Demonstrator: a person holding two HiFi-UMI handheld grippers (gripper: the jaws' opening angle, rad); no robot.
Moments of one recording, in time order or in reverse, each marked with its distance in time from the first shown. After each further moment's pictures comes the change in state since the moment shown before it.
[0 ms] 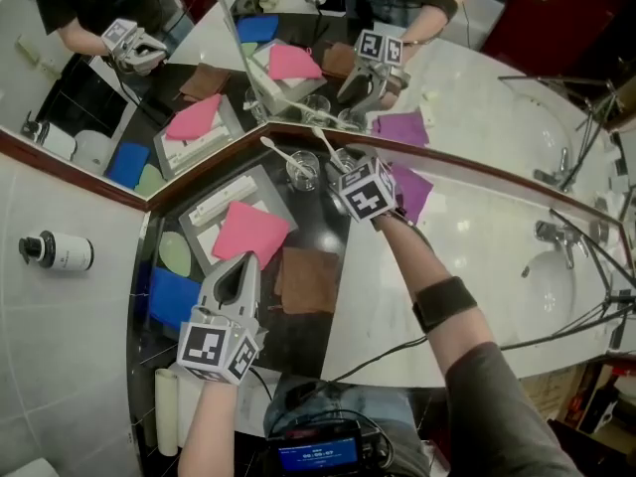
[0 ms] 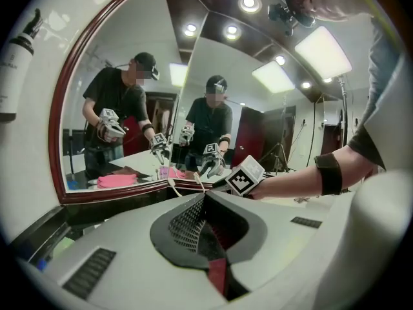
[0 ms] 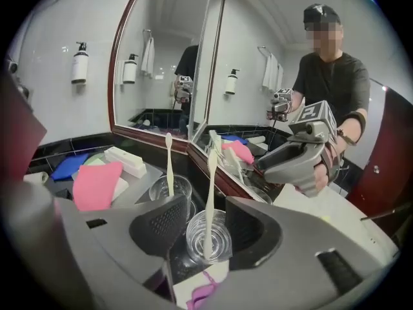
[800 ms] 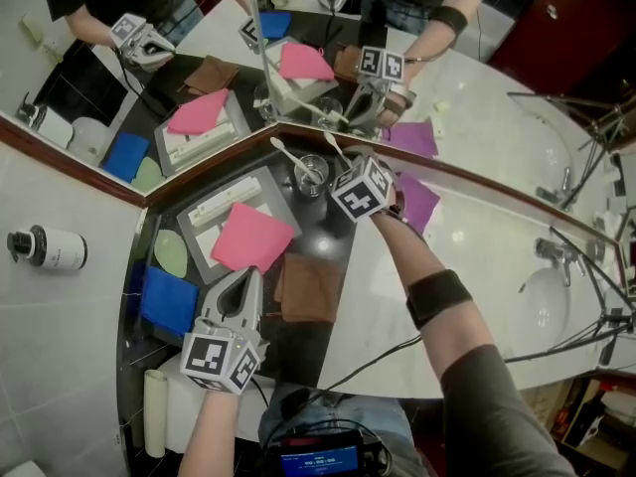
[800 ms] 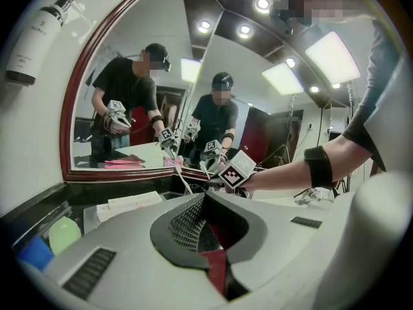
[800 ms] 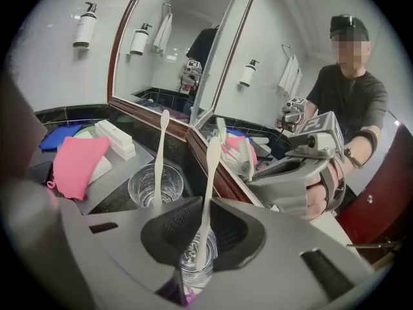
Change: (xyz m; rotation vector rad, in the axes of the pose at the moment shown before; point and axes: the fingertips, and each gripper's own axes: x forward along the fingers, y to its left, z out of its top) left arm -0.002 0.018 -0.038 -0.084 0.024 0.016; right arm 0.049 -0.002 -0.009 -0.169 0.102 -0.044
